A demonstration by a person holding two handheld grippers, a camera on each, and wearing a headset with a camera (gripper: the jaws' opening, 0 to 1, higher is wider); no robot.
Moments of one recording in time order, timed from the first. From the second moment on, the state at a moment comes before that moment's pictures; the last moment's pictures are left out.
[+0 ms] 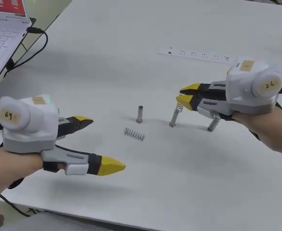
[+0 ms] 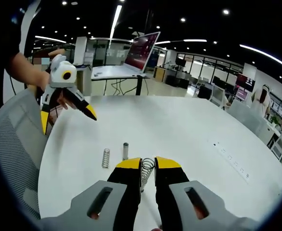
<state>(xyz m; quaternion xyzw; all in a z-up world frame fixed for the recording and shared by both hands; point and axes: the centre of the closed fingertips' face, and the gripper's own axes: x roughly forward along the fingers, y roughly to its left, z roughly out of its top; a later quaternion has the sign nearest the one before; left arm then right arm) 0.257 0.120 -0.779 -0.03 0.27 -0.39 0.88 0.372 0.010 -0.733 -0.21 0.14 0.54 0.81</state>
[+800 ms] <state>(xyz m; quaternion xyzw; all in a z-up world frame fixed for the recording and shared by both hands) 0.258 0.125 -0.781 -0.03 0.27 -0.38 0.89 0.377 0.012 -0.744 -0.21 0.15 0.53 0.81</state>
